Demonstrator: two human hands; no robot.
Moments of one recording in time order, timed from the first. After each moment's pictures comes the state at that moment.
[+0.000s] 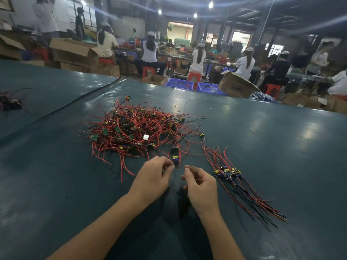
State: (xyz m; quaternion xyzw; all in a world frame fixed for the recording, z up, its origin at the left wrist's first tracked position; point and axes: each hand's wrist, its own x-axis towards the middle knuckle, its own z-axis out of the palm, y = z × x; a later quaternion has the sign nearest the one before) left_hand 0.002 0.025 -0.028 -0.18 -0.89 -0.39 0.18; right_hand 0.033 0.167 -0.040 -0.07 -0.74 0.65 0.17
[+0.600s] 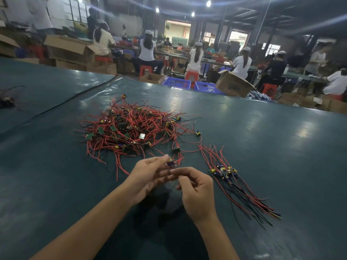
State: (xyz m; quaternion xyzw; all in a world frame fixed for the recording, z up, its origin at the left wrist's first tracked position) left_hand 0.003 0.030 -0.009 0.04 -0.54 -0.83 -0.16; right_hand 0.056 0.160 -0.021 0.09 -0.73 0.64 0.22
